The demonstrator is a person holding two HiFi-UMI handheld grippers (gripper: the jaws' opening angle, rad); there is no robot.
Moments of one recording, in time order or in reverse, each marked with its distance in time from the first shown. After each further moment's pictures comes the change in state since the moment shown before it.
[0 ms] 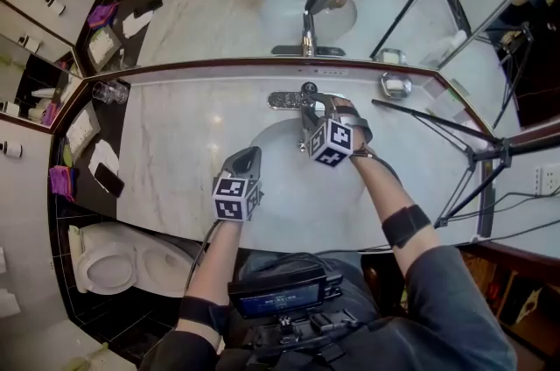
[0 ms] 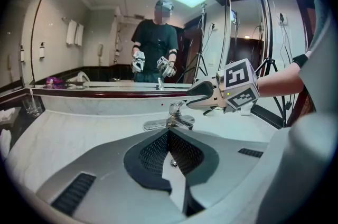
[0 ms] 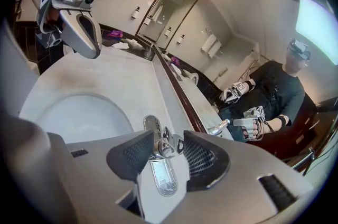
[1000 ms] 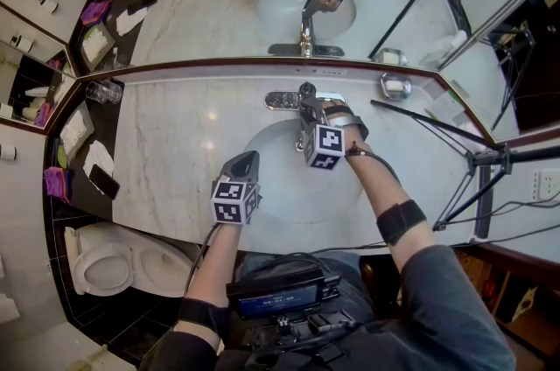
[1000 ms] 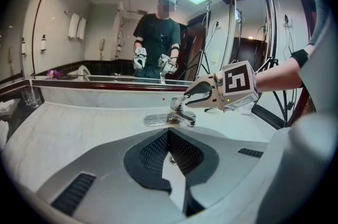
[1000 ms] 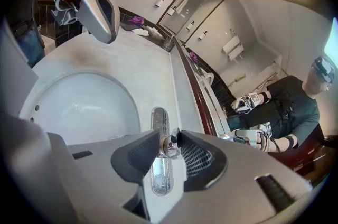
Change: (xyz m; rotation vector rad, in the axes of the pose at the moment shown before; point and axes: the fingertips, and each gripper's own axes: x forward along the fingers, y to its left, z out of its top) left arm 0.011 0.007 -0.019 -0.039 0.031 -0.005; right arm 0.023 0.022 -0.006 -0.217 0.064 0.073
